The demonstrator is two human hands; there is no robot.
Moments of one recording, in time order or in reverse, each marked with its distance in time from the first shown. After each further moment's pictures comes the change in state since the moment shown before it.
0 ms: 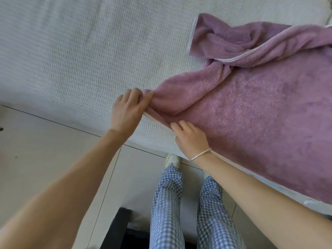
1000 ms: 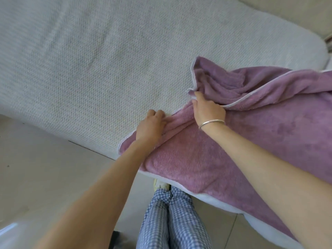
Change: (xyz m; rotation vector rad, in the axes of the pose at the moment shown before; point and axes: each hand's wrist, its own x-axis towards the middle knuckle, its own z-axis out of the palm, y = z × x) left_hand 0.080 0.038 0.041 -0.448 -0.456 -0.517; right_hand 0.132 0.100 -0.029 0.020 -0.217 0.429
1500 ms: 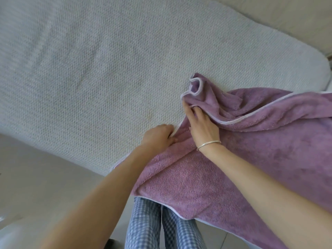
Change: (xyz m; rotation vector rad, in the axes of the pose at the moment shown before) left_hand 0.057 0.033 -0.009 0.065 -0.265 0.128; right_hand 0.033 0.014 0.003 -0.135 -0.084 -0.254
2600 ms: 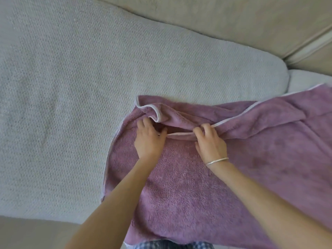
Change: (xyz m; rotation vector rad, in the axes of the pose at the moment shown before) left_hand 0.073 0.059 -0.044 -0.221 0.368 -0.270; right_hand 0.012 0.068 -0.030 0.031 -0.046 0.290
